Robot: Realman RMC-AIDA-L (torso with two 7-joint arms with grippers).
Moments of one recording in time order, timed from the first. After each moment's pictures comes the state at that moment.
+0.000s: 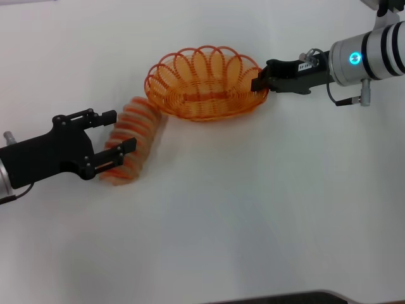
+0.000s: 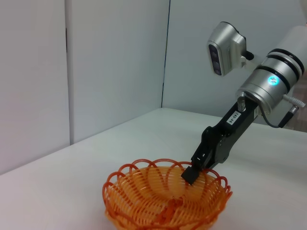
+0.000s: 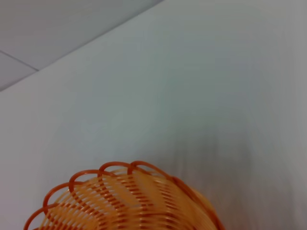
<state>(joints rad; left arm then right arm) -0.37 -2.11 0.79 0.57 1.84 1.46 -1.02 0.73 2.09 -0.89 -0.60 -2.33 -1.06 2.66</state>
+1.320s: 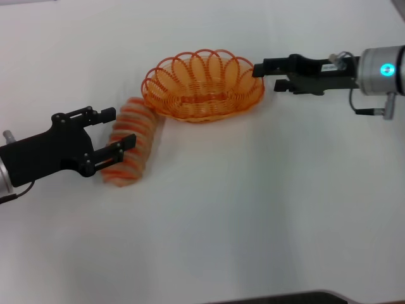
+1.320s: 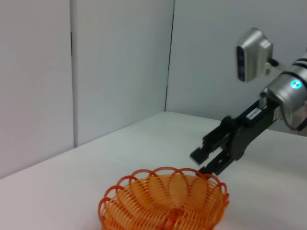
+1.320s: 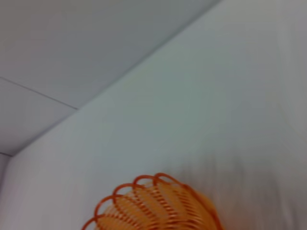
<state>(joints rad) -0.37 -2.11 0.78 0.57 1.83 1.45 -1.02 0.57 2.08 -0.87 -0.67 -2.07 -1.13 2.50</state>
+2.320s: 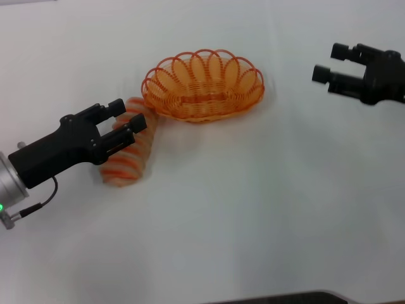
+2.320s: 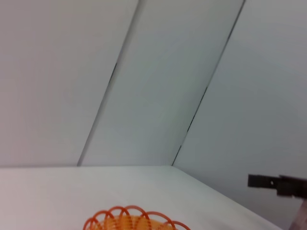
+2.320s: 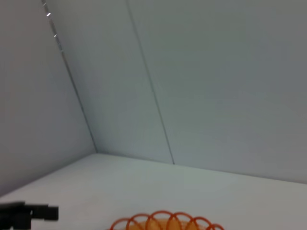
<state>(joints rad) -0.39 -2.15 0.62 0.41 1.80 1.52 -1.20 0.35 2.07 -0.56 -0.70 -1.85 -1.55 1.33</state>
